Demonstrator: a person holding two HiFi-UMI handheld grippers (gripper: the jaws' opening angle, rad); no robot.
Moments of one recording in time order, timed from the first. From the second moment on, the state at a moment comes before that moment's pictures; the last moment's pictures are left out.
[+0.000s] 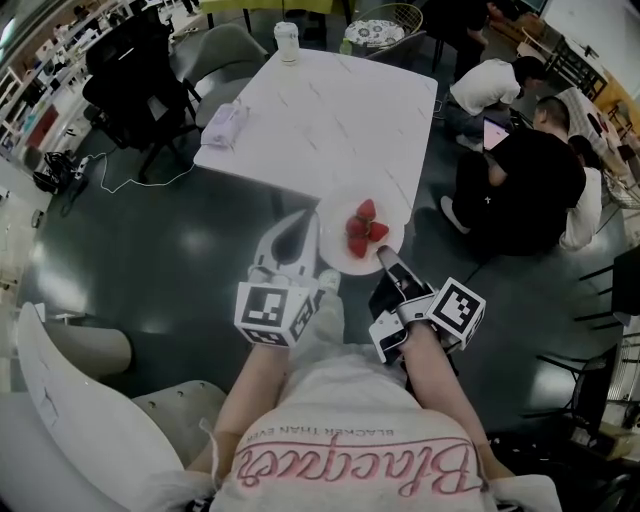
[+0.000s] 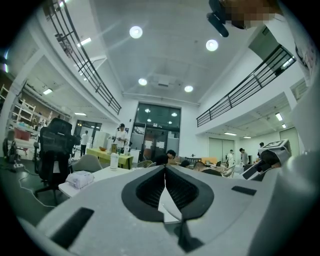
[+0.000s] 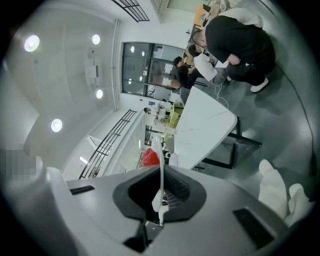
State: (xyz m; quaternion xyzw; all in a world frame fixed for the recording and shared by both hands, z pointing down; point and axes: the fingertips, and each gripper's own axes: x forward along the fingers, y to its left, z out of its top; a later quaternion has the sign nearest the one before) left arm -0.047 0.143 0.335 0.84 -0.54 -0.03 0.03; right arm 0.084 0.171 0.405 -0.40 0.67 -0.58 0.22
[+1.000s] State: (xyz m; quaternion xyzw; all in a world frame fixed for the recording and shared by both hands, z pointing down) left arm -0.055 -0.129 0.356 0.86 -0.51 0.02 0.04; right arm 0.075 -0.092 0.420 -0.43 0.64 -0.59 0.22
